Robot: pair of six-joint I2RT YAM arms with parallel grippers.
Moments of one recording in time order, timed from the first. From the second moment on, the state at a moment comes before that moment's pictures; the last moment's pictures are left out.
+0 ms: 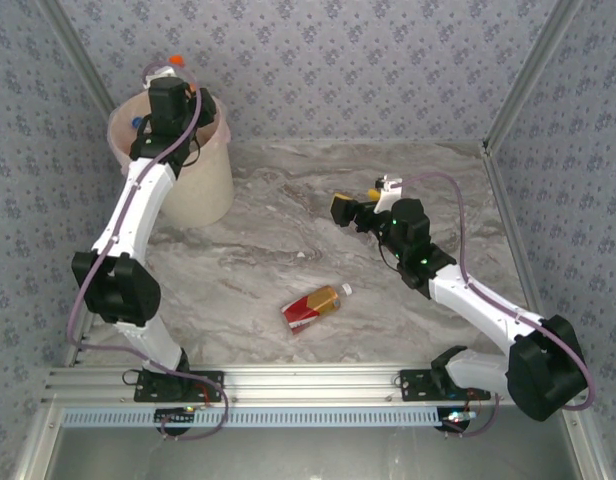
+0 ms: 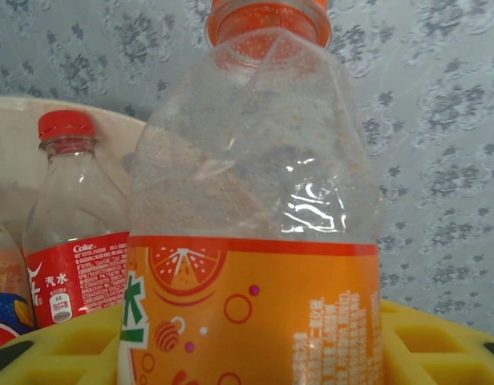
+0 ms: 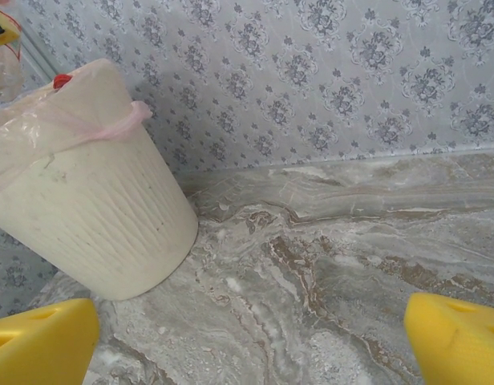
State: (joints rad) left arm -0.17 1.75 1.82 -0.39 -0.21 -0.49; right arm 0.54 1.19 0.74 0.30 0.02 0.40
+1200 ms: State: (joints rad) left arm -0.14 2.14 2.36 -0.75 -0.01 -0.55; right arm 0.54 1.18 0.74 0.28 0.04 0.38
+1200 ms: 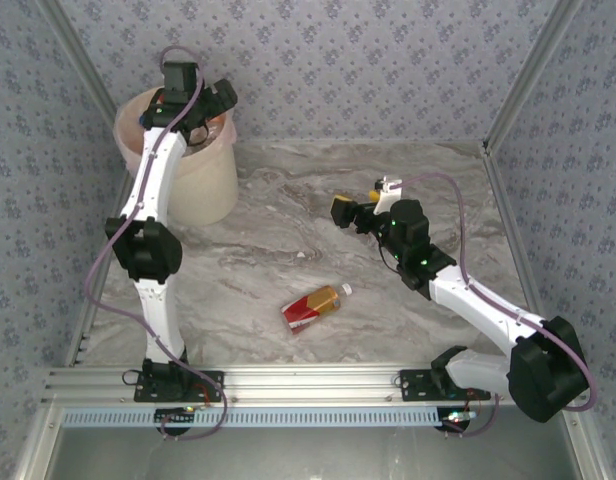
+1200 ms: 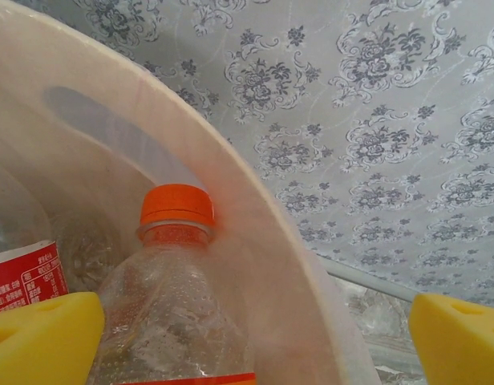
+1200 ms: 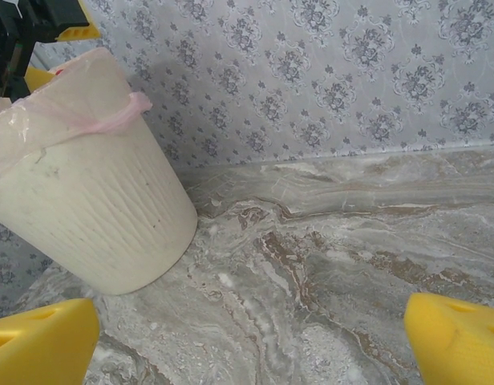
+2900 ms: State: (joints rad) left arm -1.06 1.52 1.23 -0.70 -0.10 -0.12; right arm 0.50 1.06 0.55 0.23 0.21 0.47
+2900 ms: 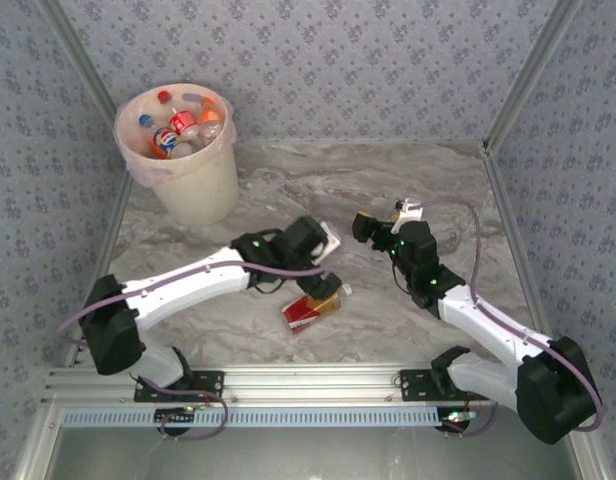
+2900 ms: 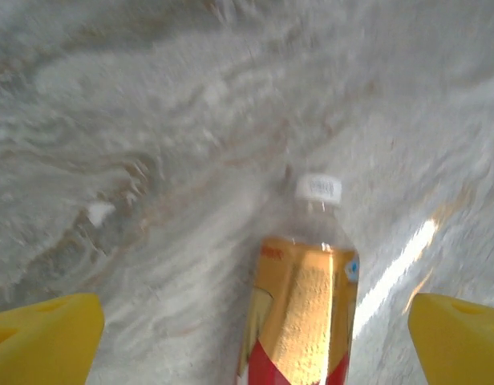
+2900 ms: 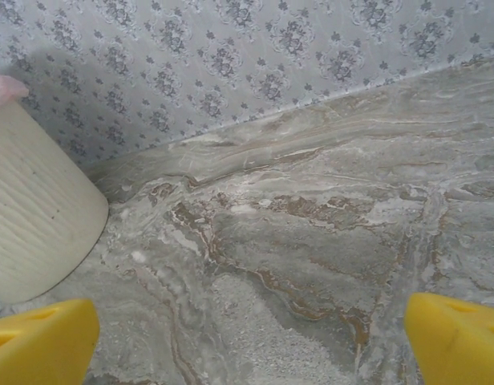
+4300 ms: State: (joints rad) left arm -1.06 1.90 1.27 -0.91 -0.06 -0.05; right arm 0.48 0.96 0.53 0.06 0.28 0.51
